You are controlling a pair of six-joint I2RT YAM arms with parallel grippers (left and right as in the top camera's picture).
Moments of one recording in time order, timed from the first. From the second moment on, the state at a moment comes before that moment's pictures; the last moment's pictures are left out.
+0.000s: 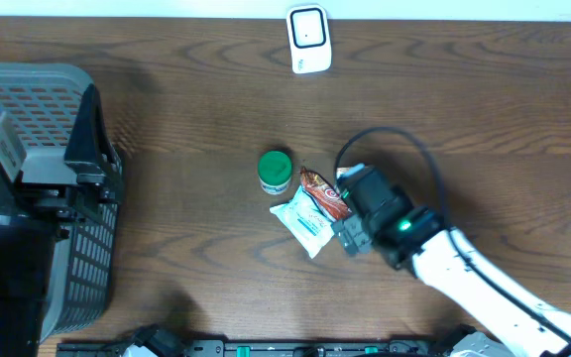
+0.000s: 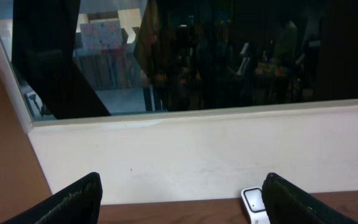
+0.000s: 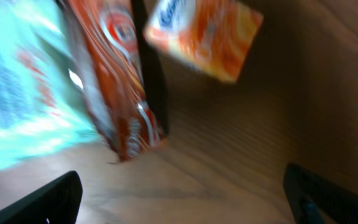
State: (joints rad) left arm -0.62 0.96 1.89 -0.86 -0.58 0.09; right arm 0.67 1.35 0.76 -0.62 0.30 0.06
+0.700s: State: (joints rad) left arm -0.62 0.96 1.89 -0.86 -0.58 0.09; right arm 0.80 1.60 0.70 -0.35 0.59 -0.06
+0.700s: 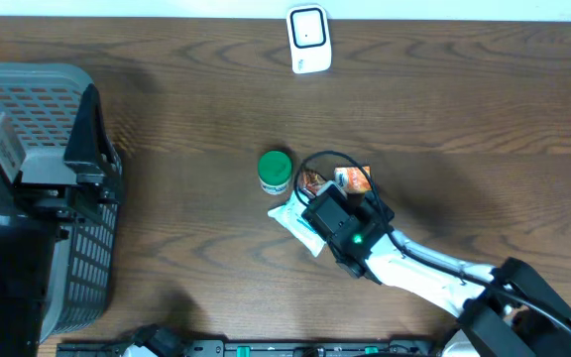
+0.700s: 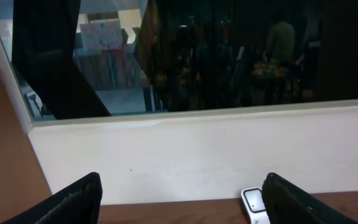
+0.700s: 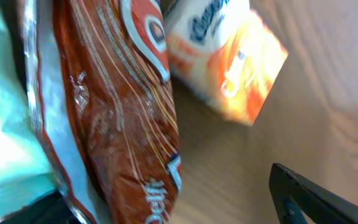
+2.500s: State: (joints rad) left arm -0.62 0.96 1.89 -0.87 -0.58 0.09; right arm 0.26 1.54 0.72 -0.81 -0.69 0.02
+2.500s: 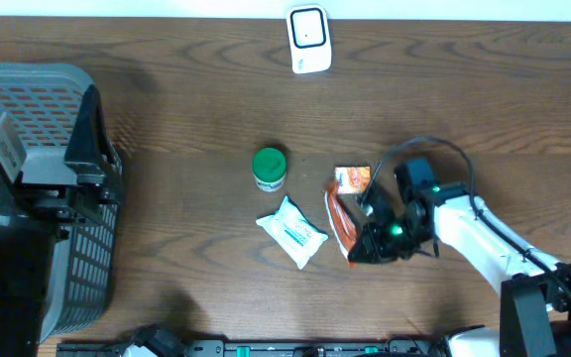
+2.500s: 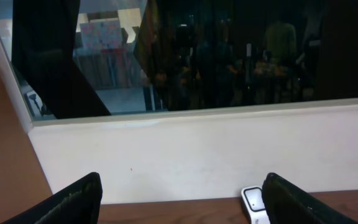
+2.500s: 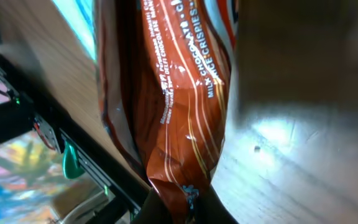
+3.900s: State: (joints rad) left arm -0.62 0.96 1.89 -0.87 -0.58 0.09; right arm 0.19 1.50 0.79 -1.01 -0.46 0.27
